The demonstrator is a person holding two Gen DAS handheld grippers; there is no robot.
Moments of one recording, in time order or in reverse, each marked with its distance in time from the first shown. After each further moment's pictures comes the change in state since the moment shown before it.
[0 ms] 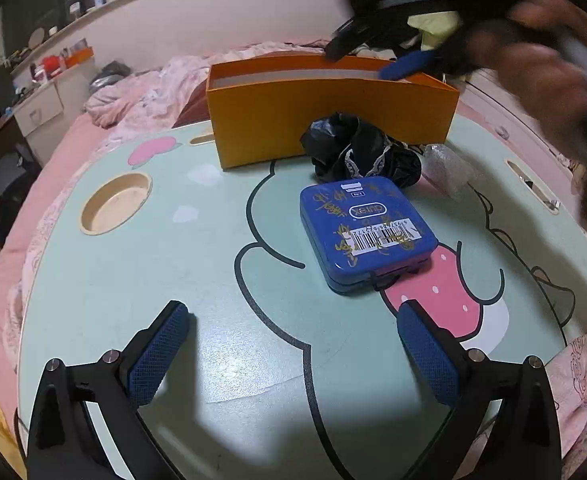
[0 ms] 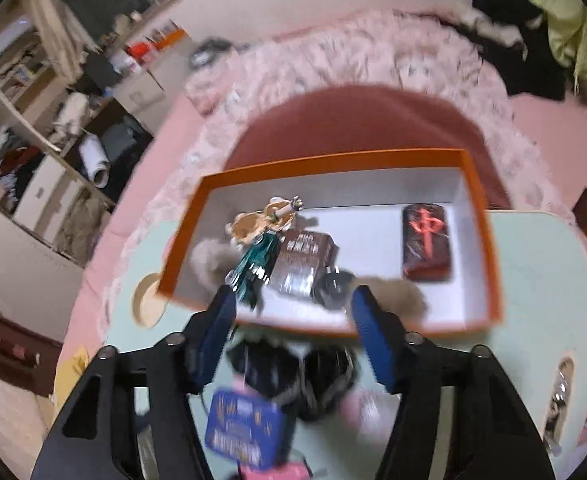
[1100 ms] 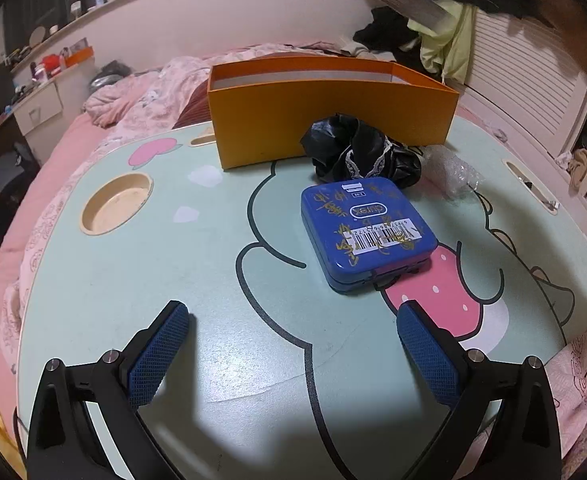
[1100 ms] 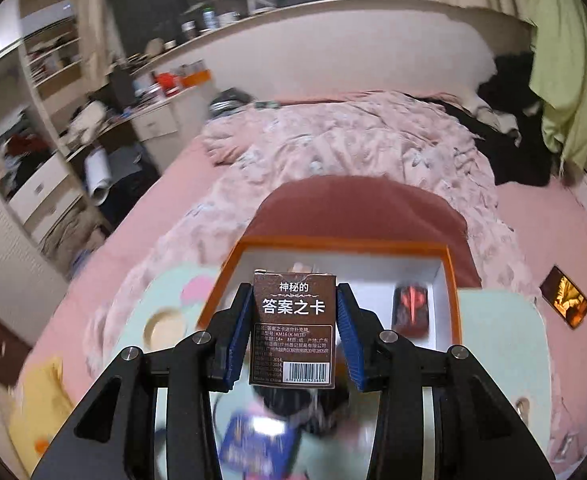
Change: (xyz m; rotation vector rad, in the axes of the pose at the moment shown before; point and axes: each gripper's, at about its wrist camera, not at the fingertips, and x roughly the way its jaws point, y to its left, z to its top) left arm -0.001 -0.006 0.001 0.001 -0.003 -0.005; right arm -0.093 0.039 -0.038 -0.192 -0.279 -0.056
